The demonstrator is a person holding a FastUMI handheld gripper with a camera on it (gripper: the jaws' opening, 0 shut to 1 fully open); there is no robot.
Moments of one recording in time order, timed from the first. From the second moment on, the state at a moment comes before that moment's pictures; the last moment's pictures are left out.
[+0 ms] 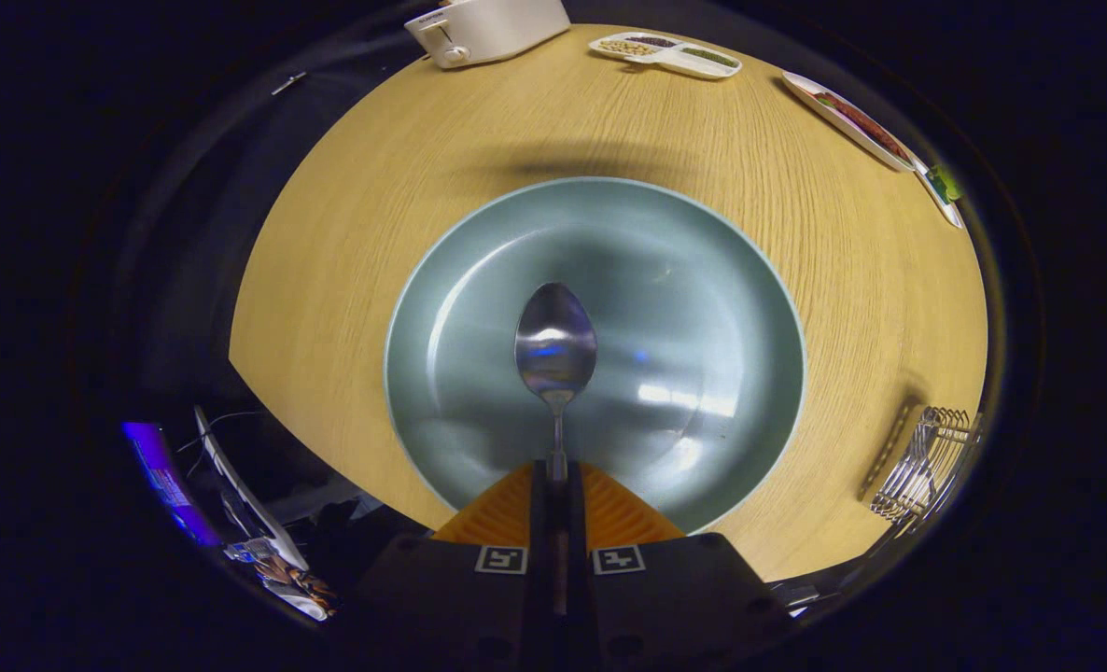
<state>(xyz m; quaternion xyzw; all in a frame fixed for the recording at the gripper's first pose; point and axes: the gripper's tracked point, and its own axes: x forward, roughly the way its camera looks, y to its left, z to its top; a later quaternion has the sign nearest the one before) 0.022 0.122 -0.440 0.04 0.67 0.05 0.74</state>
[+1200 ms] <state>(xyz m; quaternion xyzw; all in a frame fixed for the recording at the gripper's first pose) -0.019 -0.053 -0.225 0.15 0.62 0.02 0.77</state>
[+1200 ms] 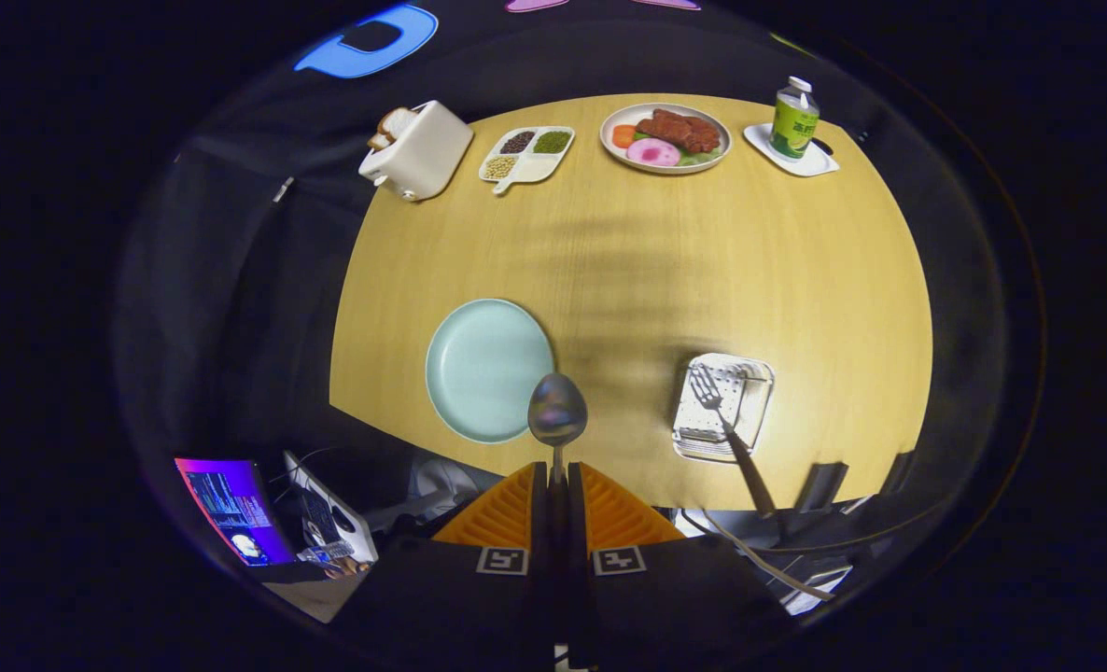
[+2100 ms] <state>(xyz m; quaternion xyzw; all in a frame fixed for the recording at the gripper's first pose) -0.031 -0.151 -0.307 0.14 0.67 -0.03 0.72</state>
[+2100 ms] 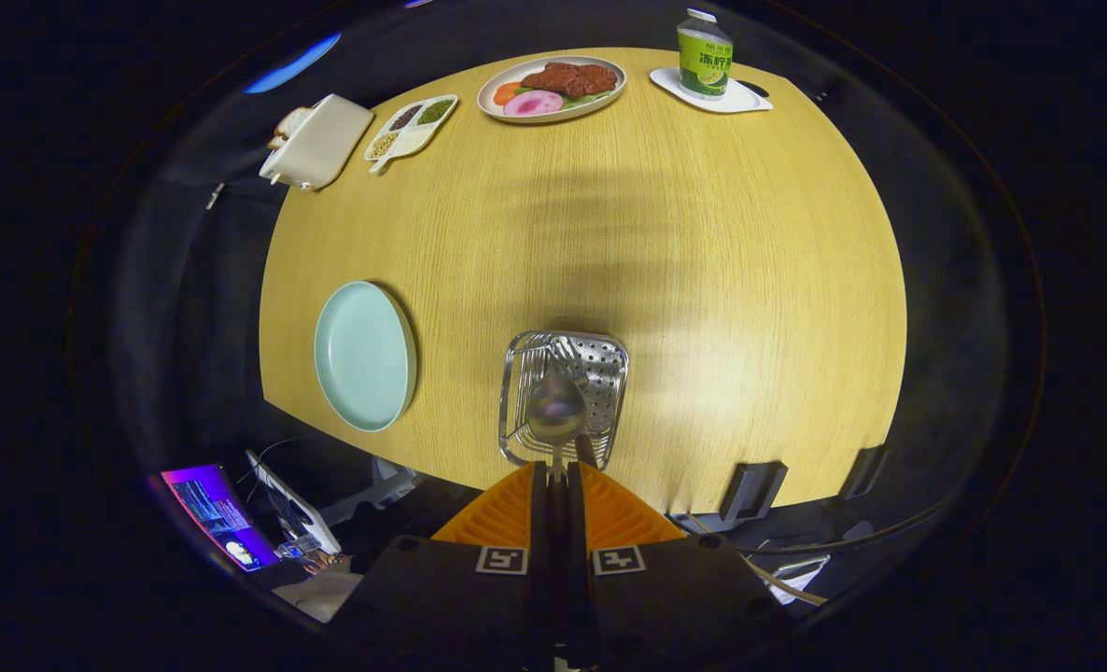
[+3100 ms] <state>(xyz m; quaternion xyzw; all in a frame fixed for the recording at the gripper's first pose) -0.003 -0.171 -0.282 0.20 0.61 -0.06 0.76</state>
